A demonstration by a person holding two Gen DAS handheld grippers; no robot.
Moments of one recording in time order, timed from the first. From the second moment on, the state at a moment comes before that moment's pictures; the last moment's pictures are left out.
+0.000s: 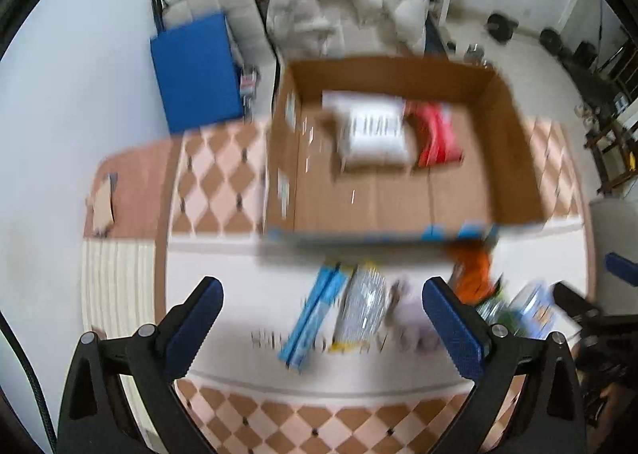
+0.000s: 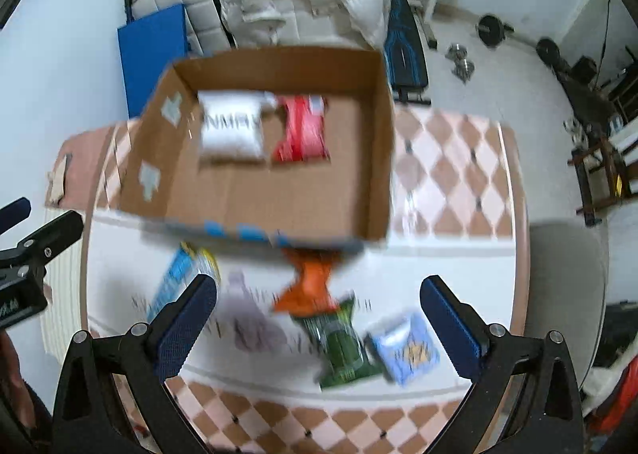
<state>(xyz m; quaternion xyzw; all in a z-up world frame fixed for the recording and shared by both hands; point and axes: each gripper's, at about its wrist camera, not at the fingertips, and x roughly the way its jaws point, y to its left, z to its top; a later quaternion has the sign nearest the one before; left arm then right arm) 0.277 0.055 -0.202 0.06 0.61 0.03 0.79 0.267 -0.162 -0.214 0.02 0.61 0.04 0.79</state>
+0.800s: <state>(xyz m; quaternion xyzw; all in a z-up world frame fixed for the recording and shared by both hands) 0.284 0.035 -0.430 0.06 0.77 -0.01 0.64 0.222 -0.189 -0.403 0.05 0.75 0.01 0.66</state>
